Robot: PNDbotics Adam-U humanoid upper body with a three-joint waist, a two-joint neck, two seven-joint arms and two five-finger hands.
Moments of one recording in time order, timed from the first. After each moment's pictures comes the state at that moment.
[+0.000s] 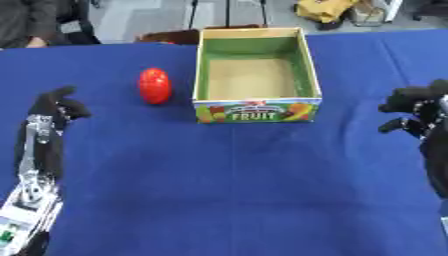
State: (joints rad) left arm -0.28 0.26 -0.01 -1.67 0.00 -0.13 0.28; right arm -0.25 -0.33 -0.01 -1.84 -0.22 -0.02 0.00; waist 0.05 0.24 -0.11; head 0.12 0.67
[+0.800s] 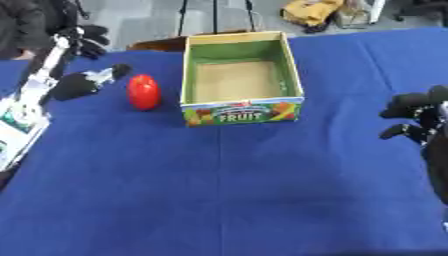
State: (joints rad) left arm -0.69 0.65 -0.26 -1.41 -0.26 0.13 0.03; right arm -0.23 -0.34 0.01 -1.84 -0.21 -0.01 0.03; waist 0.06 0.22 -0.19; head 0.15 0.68
